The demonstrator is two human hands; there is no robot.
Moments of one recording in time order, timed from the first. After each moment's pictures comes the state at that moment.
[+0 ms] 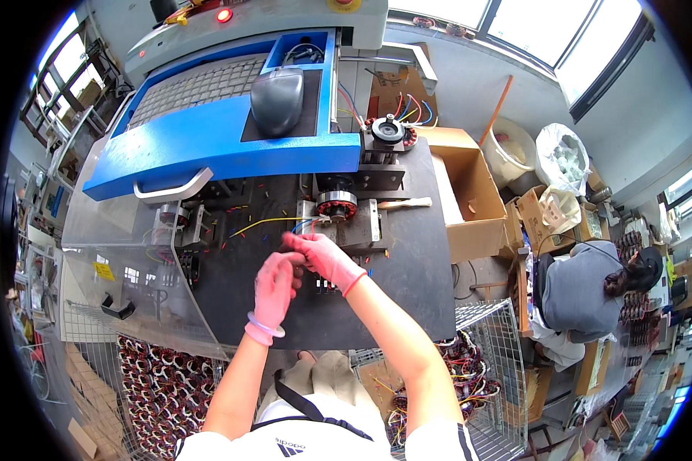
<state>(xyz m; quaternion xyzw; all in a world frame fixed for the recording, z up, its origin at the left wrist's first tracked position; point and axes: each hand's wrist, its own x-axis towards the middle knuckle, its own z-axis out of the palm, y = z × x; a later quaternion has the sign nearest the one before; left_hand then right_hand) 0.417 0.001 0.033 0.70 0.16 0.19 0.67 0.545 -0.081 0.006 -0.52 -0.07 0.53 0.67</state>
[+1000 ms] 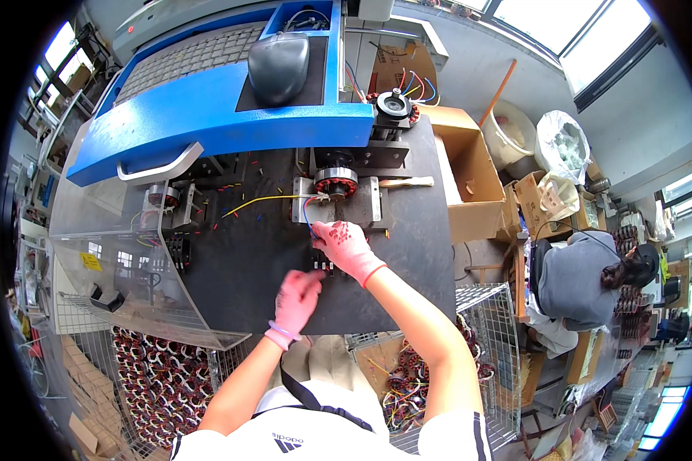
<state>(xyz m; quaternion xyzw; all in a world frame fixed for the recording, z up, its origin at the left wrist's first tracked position) 0.380 -0.029 -0.072 0.85 0.17 0.13 0.48 0.551 -0.120 -0.028 -0.86 -0.43 0.11 0.26</state>
